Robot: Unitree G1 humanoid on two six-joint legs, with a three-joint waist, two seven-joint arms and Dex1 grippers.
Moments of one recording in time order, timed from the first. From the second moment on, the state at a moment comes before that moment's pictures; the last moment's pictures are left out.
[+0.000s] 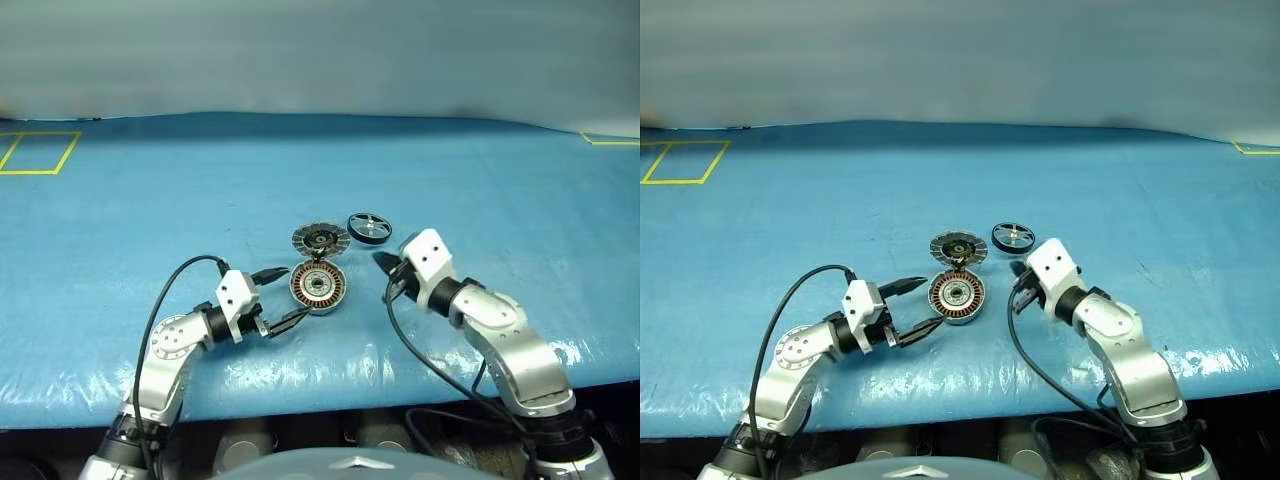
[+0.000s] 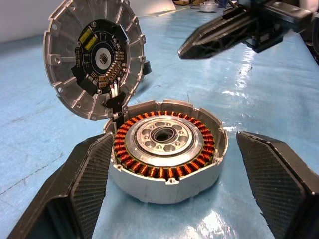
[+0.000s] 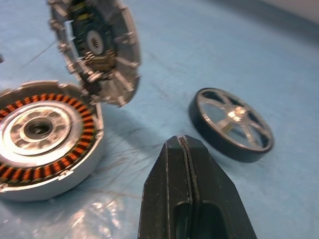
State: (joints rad) left arm 0.01 0.39 -0.17 -0.08 -0.26 -0.05 -0.85; right arm -0.09 -0.45 0.06 -0.47 0.16 0.63 0.46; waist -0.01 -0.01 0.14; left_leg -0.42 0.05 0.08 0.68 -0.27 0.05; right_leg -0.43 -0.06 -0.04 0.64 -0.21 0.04
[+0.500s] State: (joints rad) left arm -0.02 0.38 -0.20 -0.06 -0.25 -0.04 -0.85; right arm -0.67 -0.48 0.27 -0.23 0.08 1.11 0.41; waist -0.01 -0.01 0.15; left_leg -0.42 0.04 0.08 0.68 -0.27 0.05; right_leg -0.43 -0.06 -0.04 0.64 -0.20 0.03
